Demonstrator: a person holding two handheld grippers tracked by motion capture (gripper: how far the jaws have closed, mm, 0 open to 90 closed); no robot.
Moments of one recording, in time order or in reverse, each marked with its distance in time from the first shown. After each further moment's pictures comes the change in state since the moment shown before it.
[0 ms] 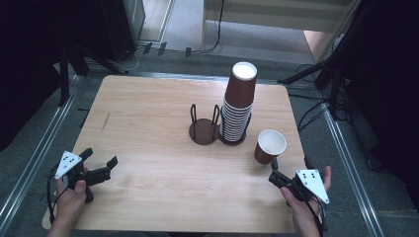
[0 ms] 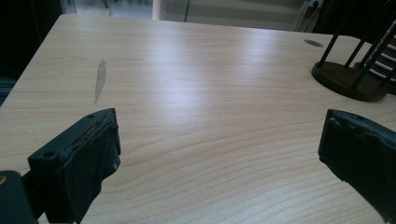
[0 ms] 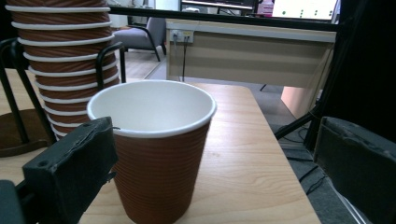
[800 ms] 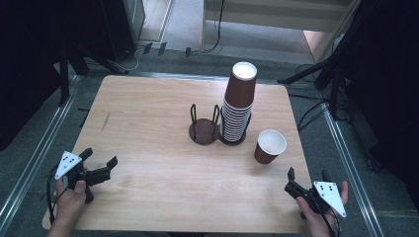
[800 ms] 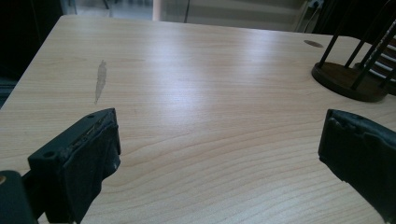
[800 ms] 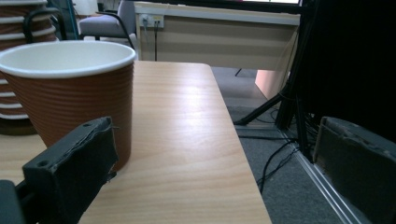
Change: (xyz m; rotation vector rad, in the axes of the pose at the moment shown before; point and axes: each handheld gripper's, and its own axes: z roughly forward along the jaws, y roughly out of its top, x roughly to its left) left arm 0.000 0.000 0.000 -0.003 0.002 0.000; right arm -0.040 -0.023 -0.024 0.049 -0.103 0.018
